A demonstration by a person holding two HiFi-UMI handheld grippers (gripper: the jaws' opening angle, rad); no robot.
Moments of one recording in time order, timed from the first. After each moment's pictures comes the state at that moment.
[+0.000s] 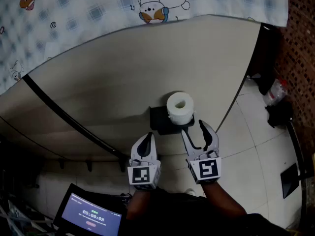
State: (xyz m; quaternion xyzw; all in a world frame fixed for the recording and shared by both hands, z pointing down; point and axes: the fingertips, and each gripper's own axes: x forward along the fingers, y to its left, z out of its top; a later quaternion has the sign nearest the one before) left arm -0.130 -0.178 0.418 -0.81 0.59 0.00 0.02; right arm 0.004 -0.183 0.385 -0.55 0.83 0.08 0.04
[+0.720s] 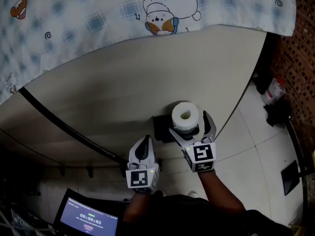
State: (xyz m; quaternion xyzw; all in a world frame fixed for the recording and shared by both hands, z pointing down) left arm -0.158 -0.207 0.405 -0.81 0.59 0.01 0.01; right arm -0.027 -0.262 0.389 -0.55 0.83 0.02 -0.02
